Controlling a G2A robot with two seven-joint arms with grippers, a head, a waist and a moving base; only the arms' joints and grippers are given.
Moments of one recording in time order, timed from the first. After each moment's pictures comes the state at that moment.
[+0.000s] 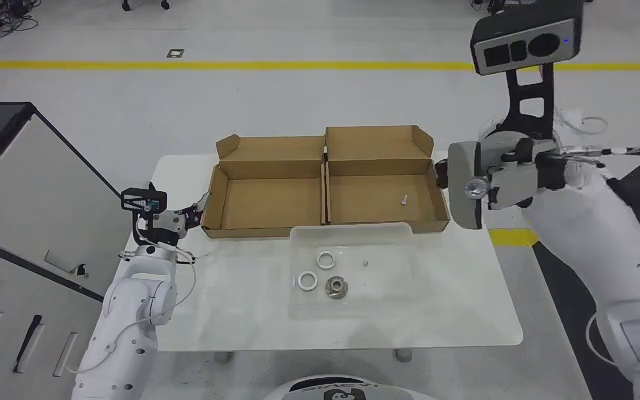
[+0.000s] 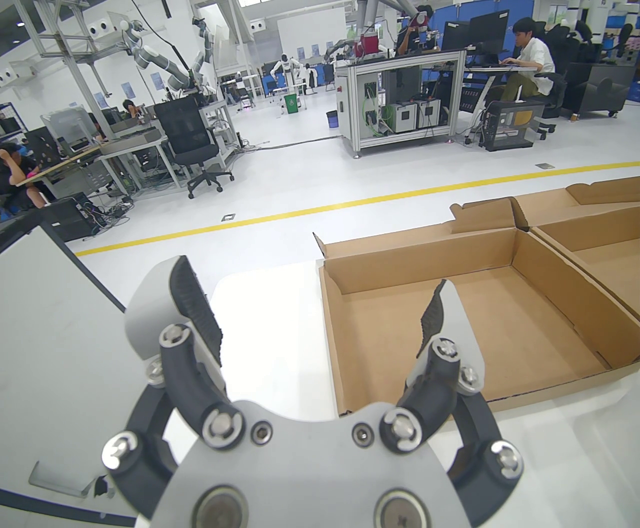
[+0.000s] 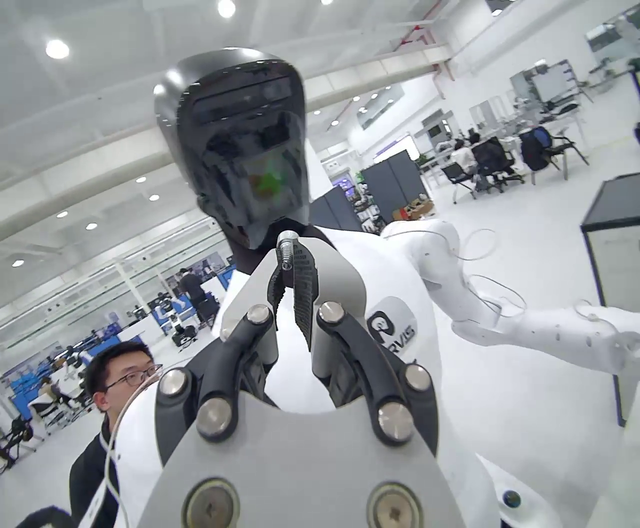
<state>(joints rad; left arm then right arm) 1.73 -1.15 -1.60 -1.80 1.33 0.00 0.00 -0.69 -0.86 0.96 -1.88 1.29 -0.44 1.23</state>
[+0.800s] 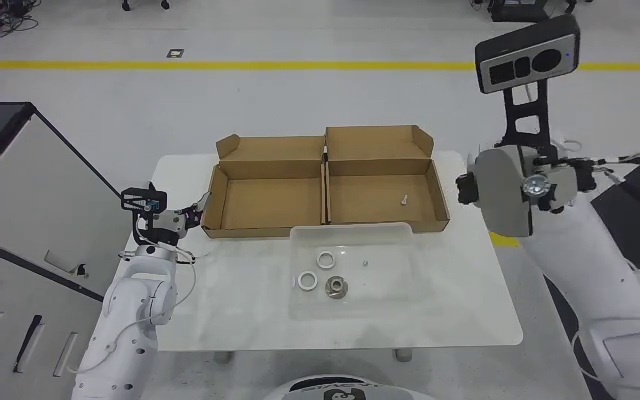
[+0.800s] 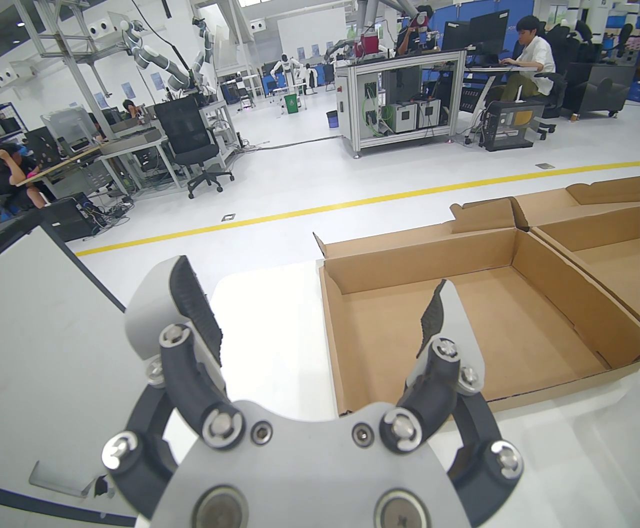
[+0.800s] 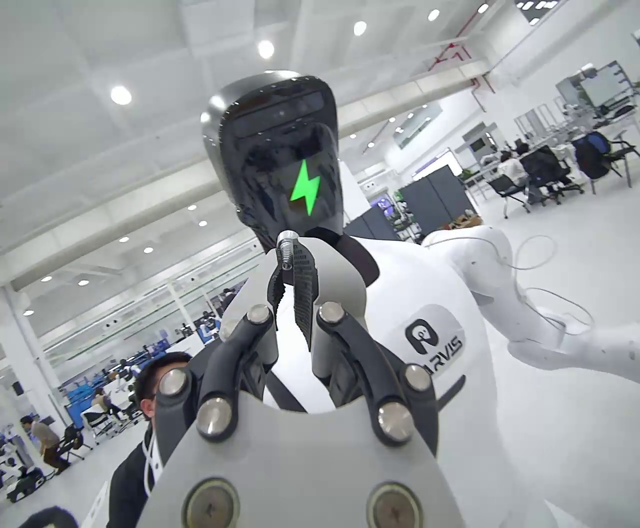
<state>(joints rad) 1.73 -1.15 -1.60 -1.80 1.33 0.00 0.00 -0.83 -0.92 1.01 -1.92 1.54 -0.39 1.28</state>
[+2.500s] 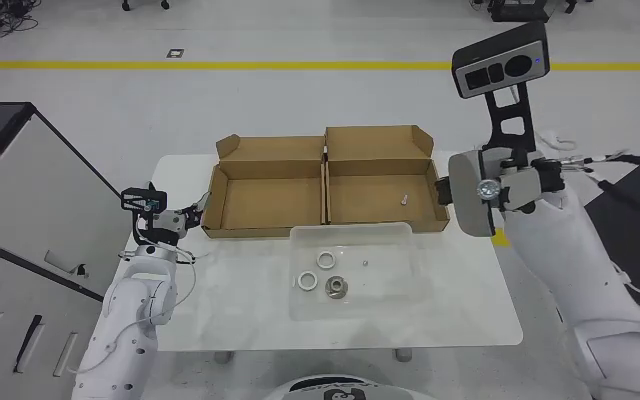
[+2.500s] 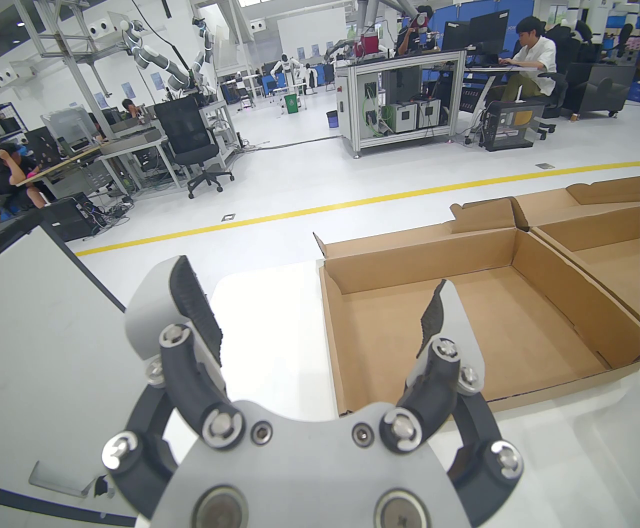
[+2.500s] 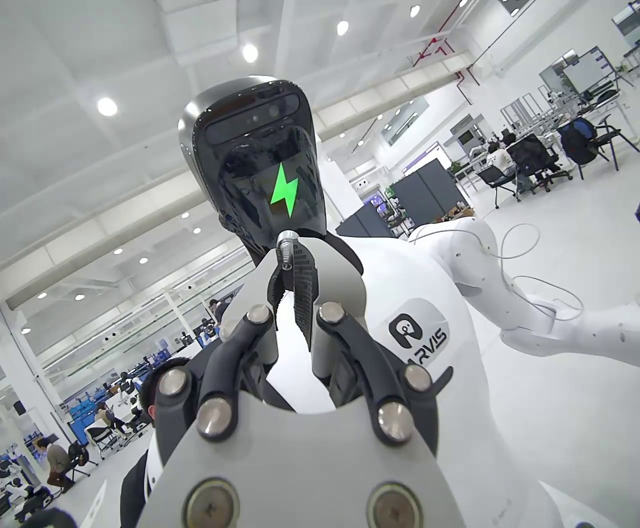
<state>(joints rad) 1.73 -1.15 -1.60 -1.80 1.33 0.00 0.00 -0.86 -0.99 1.07 -1.91 1.40 -0.28 1.26</state>
